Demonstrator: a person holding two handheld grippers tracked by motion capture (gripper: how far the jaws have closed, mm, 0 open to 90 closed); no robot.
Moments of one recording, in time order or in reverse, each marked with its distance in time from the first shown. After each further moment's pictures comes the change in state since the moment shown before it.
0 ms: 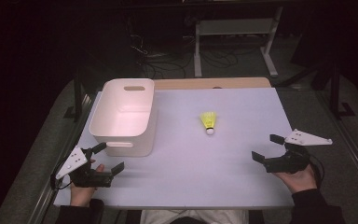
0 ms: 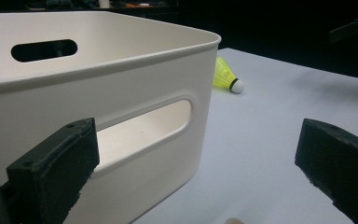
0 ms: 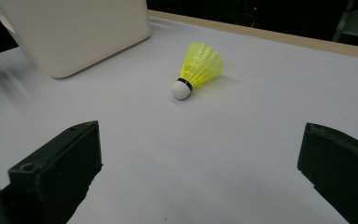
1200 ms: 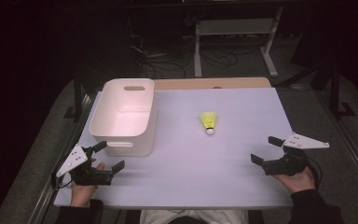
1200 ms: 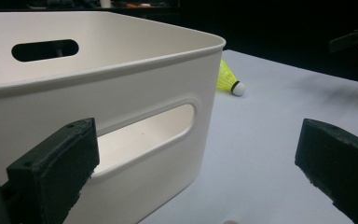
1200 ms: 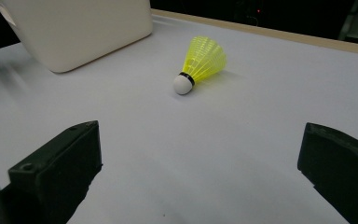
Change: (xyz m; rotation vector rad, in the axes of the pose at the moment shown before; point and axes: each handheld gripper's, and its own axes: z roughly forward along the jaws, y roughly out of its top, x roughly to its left) left arm 0.001 0.002 0.003 -0.001 -0.002 -0.014; right arm -0.002 -0.014 0.005 -0.019 0.008 -0.014
